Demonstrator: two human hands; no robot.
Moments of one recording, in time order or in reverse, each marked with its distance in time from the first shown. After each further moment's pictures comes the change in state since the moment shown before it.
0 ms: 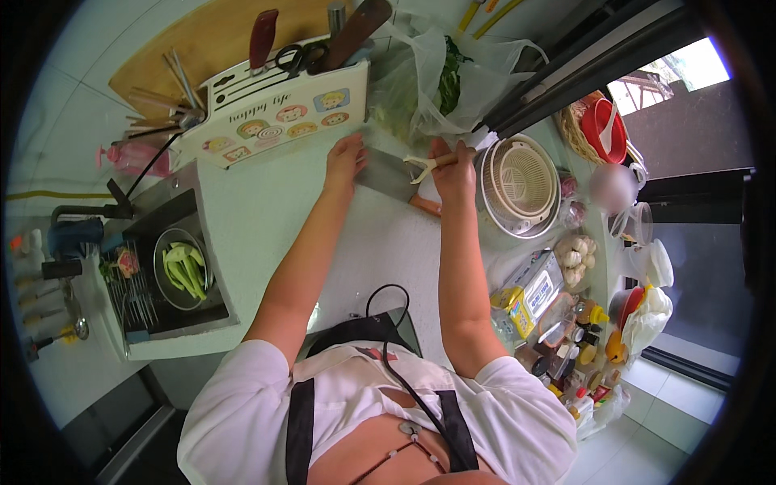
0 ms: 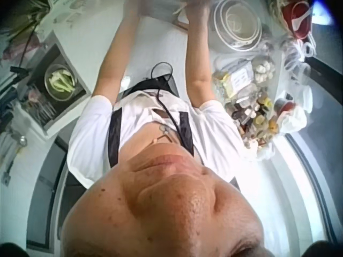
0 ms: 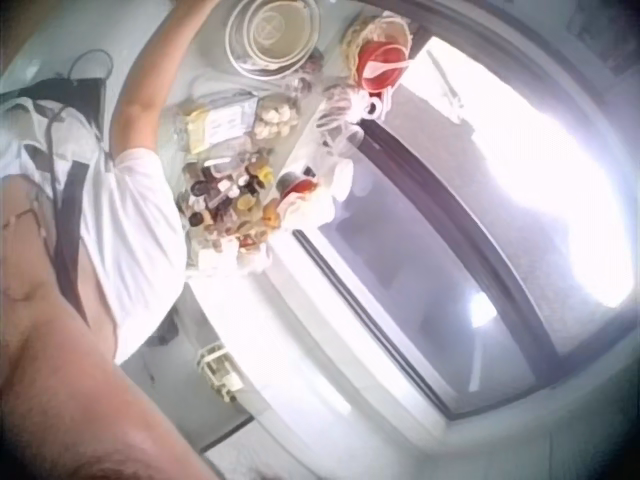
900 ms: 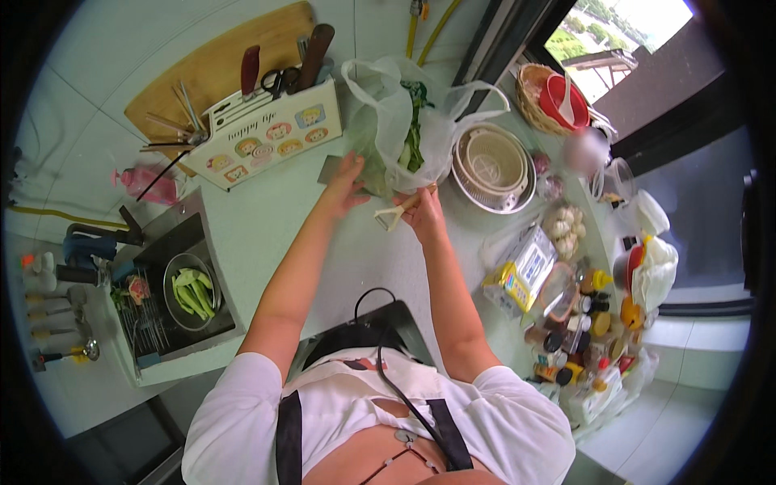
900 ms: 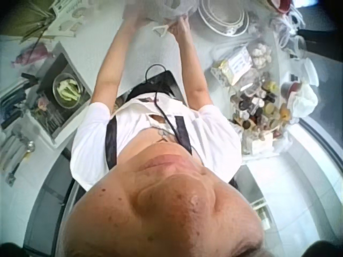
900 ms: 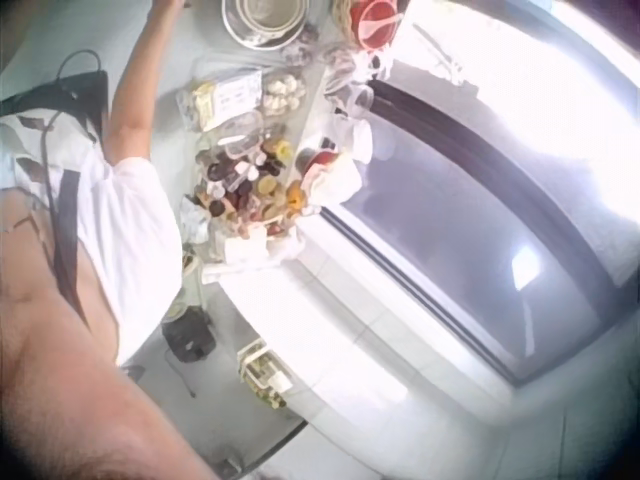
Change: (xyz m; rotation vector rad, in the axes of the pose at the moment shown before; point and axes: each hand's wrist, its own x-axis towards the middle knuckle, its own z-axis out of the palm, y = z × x) left_hand -0.068 0.011 0.013 0.155 -0.405 -0.217; right_hand -0.087 0.010 -0.062 -0.382 -0.217 0.116
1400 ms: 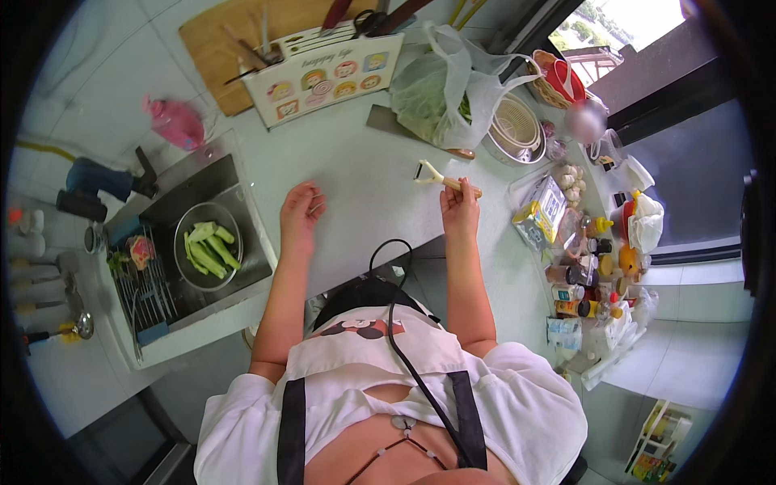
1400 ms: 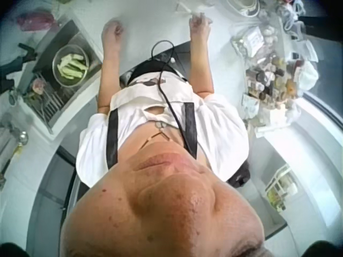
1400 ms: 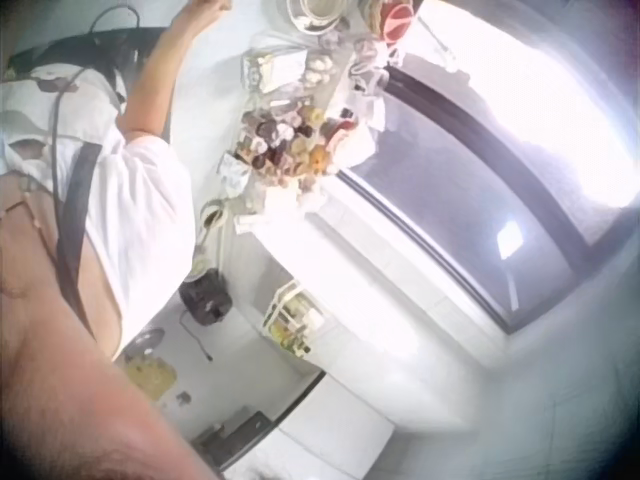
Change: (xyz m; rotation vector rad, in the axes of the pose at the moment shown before) left_hand -0.213 -0.059 -0.160 -0.317 0.241 0.339; right_hand -0.142 0.073 0.060 0.292 0.400 -0.286
